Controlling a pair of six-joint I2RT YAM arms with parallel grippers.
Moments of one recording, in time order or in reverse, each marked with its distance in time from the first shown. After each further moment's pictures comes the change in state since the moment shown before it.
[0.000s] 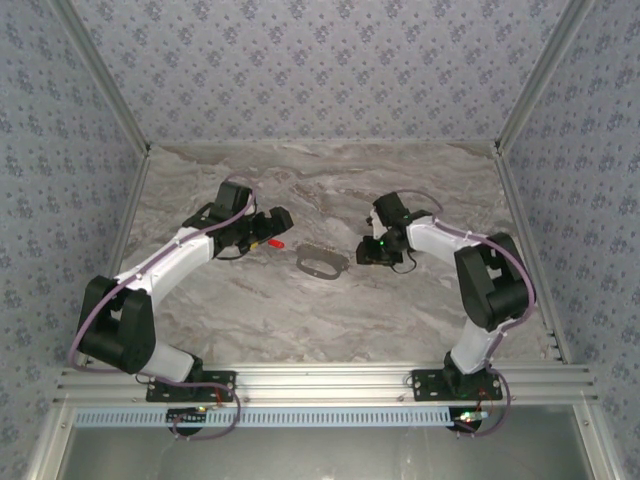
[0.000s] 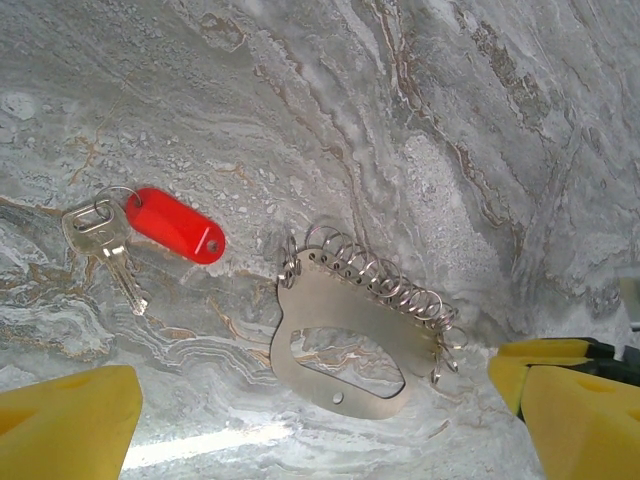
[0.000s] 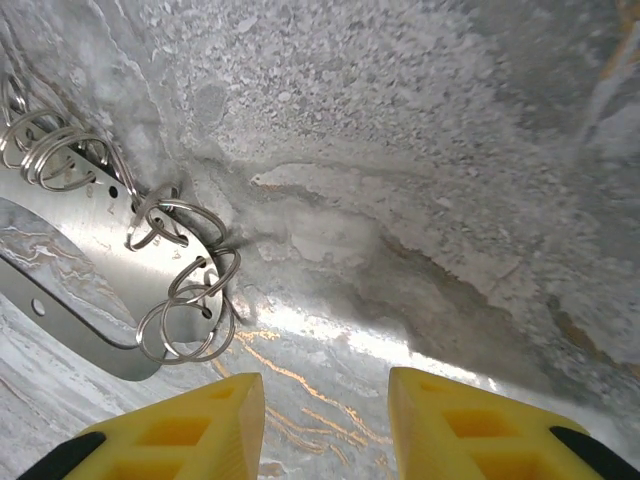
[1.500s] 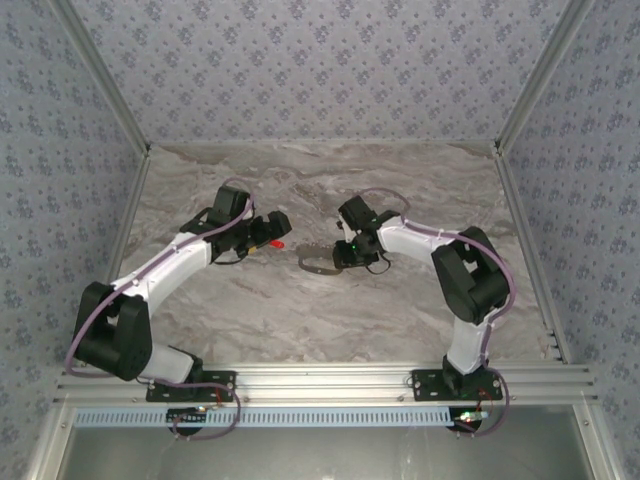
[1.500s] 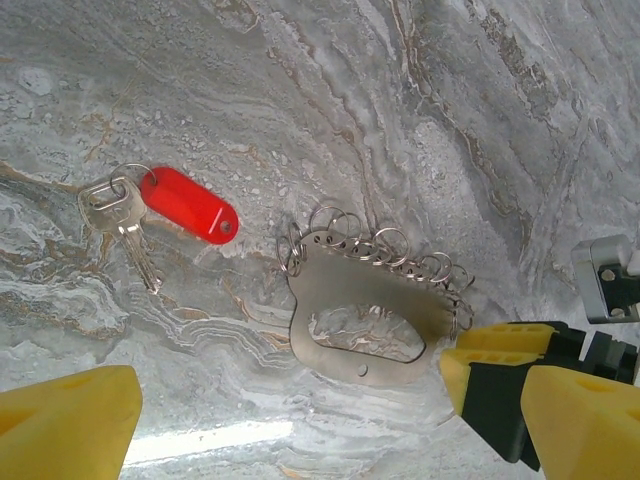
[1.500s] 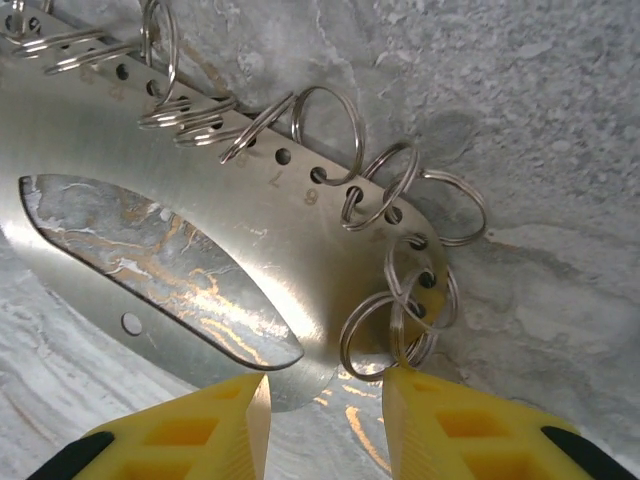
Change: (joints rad) left arm 0.000 -0.039 -0.042 0.003 -0.001 0.000; right arm 0.187 0.119 0.134 -0.009 0.125 -0.002
